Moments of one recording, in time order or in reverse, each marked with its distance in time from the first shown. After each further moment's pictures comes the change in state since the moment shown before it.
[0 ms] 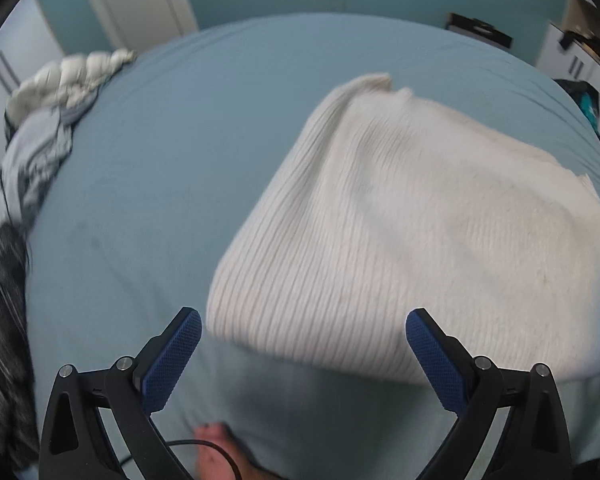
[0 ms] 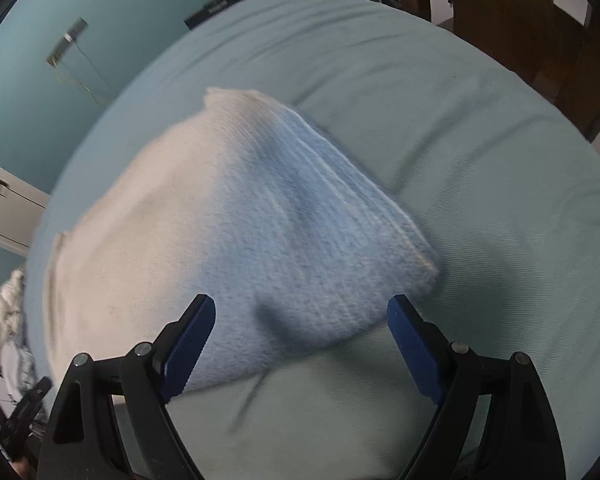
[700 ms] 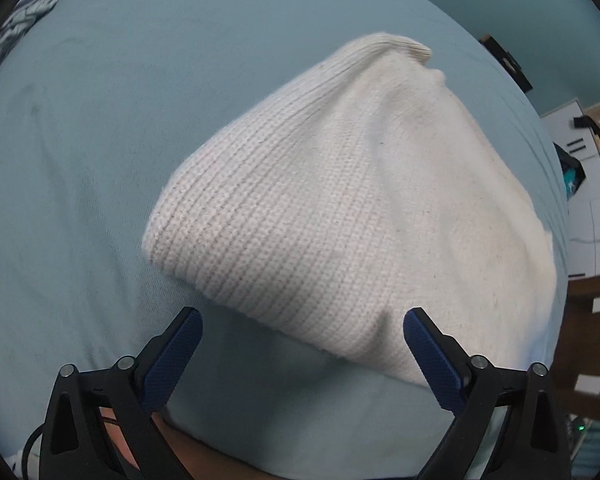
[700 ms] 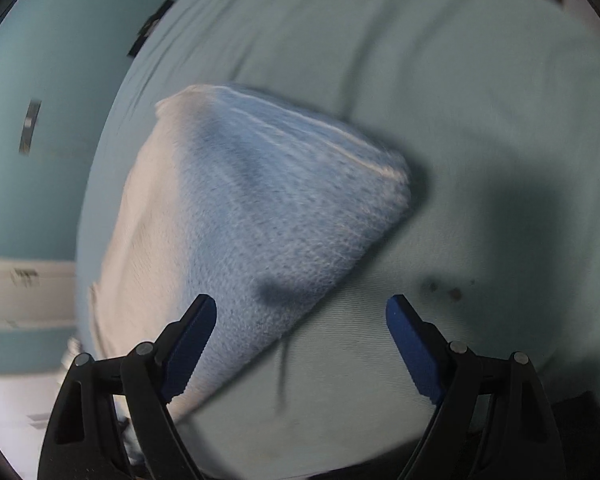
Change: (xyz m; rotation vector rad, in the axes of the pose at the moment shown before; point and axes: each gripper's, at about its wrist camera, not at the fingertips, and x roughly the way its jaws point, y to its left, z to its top) left arm 0.041 0.036 -0.007 -0.320 0.238 -0.319; right arm 0.015 -0.044 -0.020 0.401 0.136 0.198
